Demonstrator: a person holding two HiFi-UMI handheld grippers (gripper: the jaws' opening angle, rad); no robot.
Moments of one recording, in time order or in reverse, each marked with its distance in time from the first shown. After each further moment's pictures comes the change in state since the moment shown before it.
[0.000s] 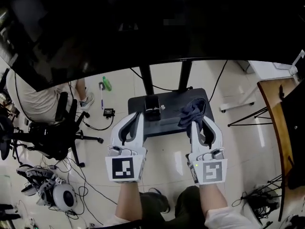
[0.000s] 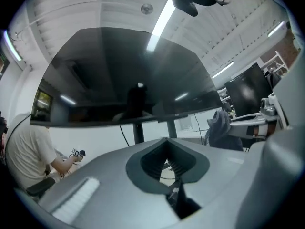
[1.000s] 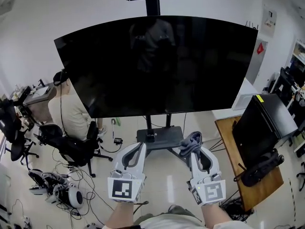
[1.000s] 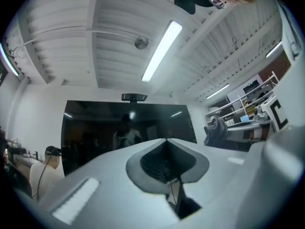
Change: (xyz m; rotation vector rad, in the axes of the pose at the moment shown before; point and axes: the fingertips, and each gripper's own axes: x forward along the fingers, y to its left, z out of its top) left arm -0.338 -0.070 0.570 -0.020 -0.148 -0.019; right arm -0.229 0.085 0.603 -0.017 -0.022 0.121
